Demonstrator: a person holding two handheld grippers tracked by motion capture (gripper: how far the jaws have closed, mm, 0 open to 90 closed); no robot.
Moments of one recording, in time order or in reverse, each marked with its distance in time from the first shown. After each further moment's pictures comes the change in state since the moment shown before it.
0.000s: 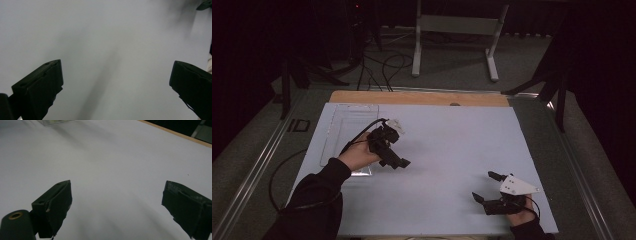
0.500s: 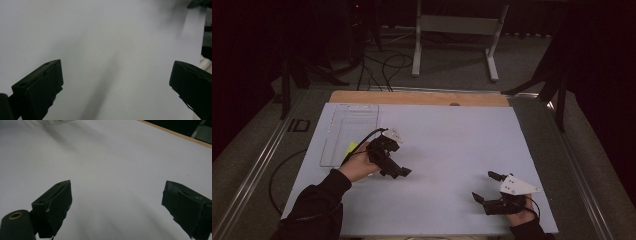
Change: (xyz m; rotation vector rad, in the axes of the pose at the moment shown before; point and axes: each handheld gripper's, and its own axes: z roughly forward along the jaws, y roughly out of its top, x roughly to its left) left arm -0.015 -0.025 0.014 -0.048 -0.019 -0.008; right arm 0.000 0.001 0.000 0.001 -0.001 -0.003
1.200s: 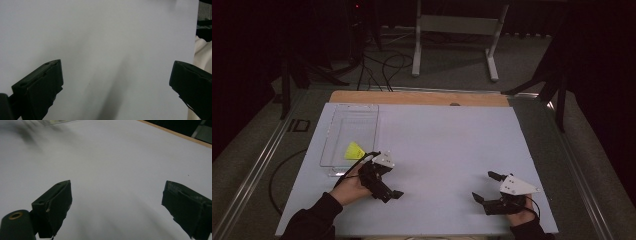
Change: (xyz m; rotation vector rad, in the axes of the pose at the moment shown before) left arm -0.025 -0.060 0.012 -0.021 -0.038 0.009; right arm 0.000 0.000 0.000 0.000 0.001 -0.002
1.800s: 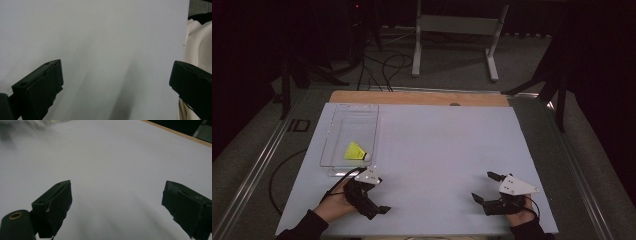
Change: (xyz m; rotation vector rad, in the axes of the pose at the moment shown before) left arm -0.013 -0.051 -0.013 -0.036 0.011 0.016; right arm 0.001 0.000 0.001 0.007 0.006 0.000
